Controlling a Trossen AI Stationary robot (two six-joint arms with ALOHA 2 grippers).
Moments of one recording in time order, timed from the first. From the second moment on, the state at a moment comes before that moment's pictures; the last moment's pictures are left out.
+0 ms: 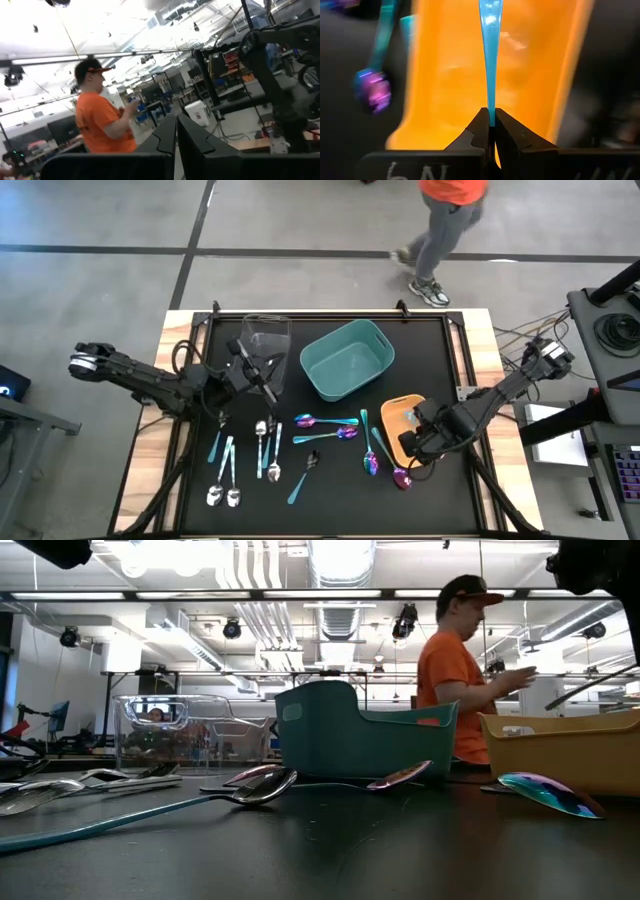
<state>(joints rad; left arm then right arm) -0.19 1.10 0.55 0.99 -0.60 0.68 0.59 1.36 1.06 -1.26 0.13 1.76</state>
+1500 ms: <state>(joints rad) -0.19 1.10 0.56 0.97 -0.60 0.64 0.51 1.62 1.12 -1.35 0.22 1.74</state>
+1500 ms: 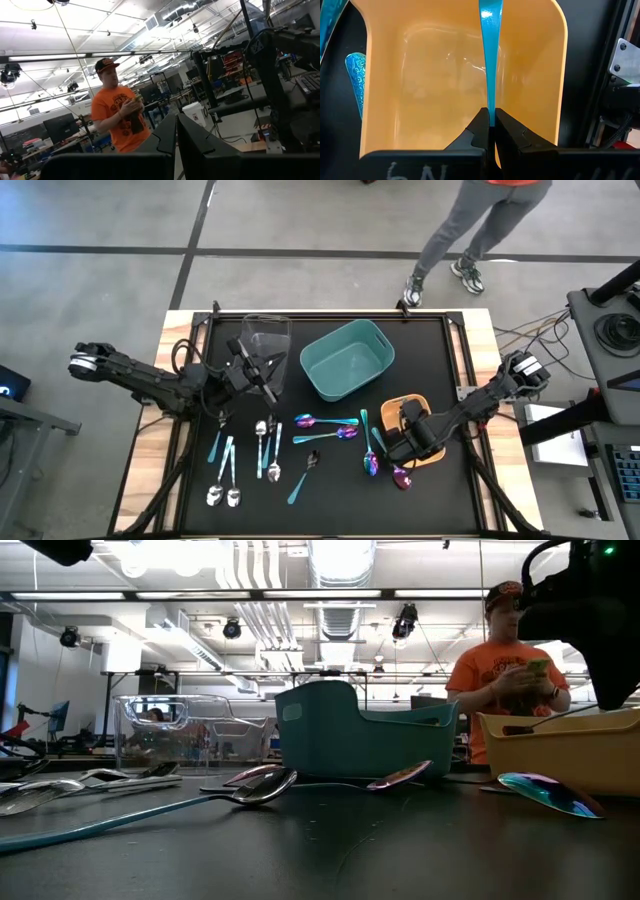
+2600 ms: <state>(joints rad) -0.19 1.10 0.56 0.97 -0.60 0.63 0.51 1.59 1.14 -1.31 0.23 1.74</state>
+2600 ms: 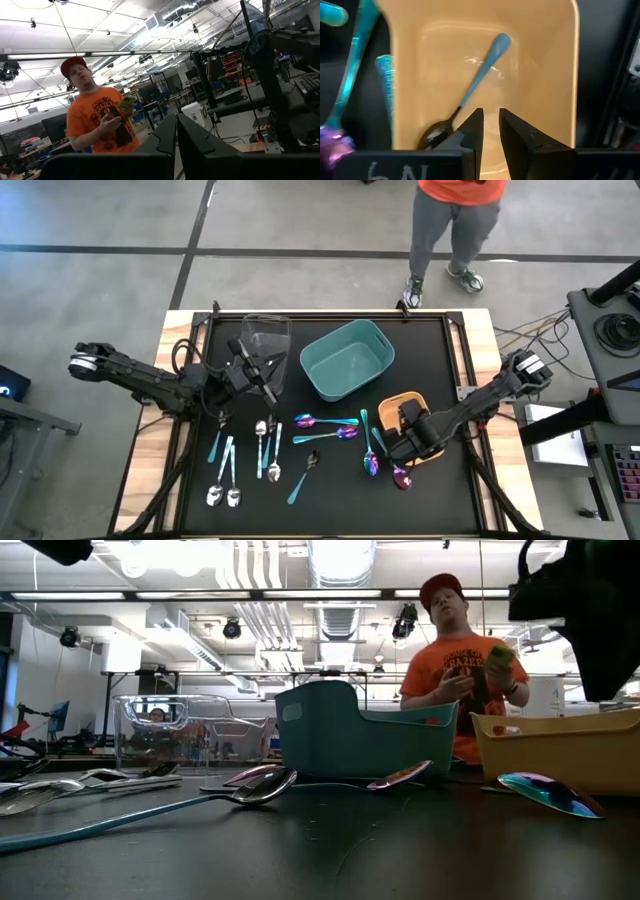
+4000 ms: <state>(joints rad) -0.19 1.10 0.56 0.85 -0.58 0.43 0.49 1.58 1.31 -0.71 0.61 0.60</state>
